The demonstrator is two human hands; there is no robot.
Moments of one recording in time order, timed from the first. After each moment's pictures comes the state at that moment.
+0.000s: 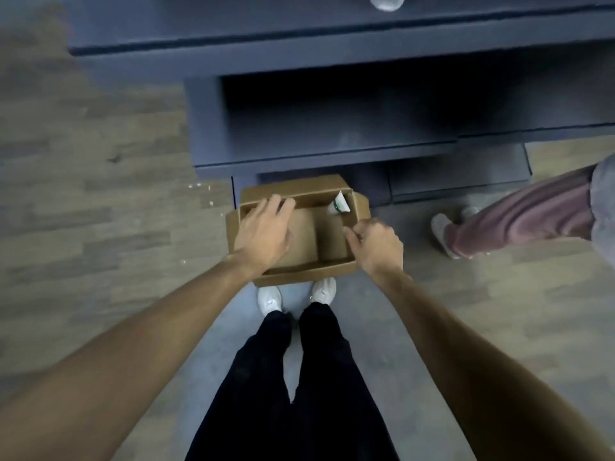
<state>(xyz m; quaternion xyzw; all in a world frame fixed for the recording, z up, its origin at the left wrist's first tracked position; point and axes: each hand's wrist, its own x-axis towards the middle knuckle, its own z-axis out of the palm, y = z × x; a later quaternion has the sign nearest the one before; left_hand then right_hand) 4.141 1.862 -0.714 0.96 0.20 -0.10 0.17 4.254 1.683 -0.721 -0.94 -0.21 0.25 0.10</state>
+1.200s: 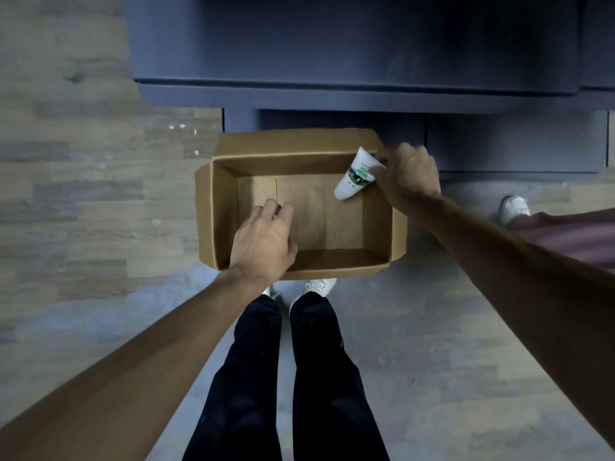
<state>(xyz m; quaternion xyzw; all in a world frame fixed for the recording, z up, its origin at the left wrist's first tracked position) 4.135 1.832 -0.884 0.90 0.32 -0.17 0.24 4.358 1.745 -0.869 -0.92 -0.30 0.24 0.04</state>
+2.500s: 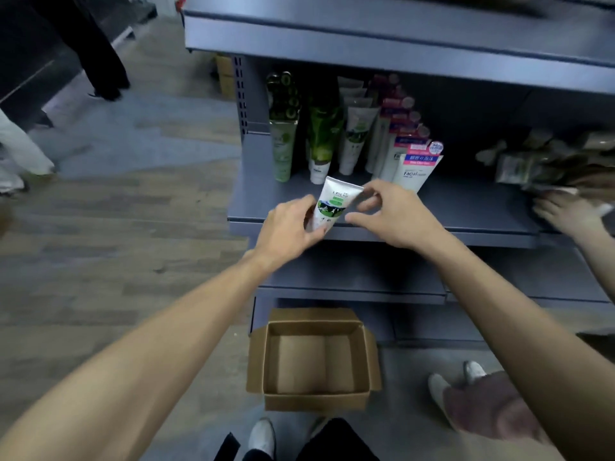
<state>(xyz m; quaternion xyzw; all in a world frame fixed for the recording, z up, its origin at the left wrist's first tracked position) 4.183 1.970 -0.498 0.91 0.23 0.22 0.26 4.308 1.821 -0.406 -0.87 -0.41 0.15 0.25</state>
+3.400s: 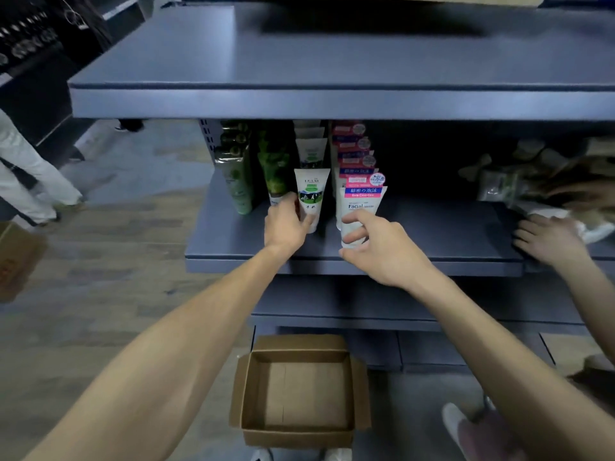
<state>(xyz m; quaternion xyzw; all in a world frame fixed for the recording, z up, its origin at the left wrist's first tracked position) 4.324 1.955 -0.488 0.82 0.42 0.24 0.31 4.398 1.770 -0.414 -0.83 -0.43 0.22 0.29</state>
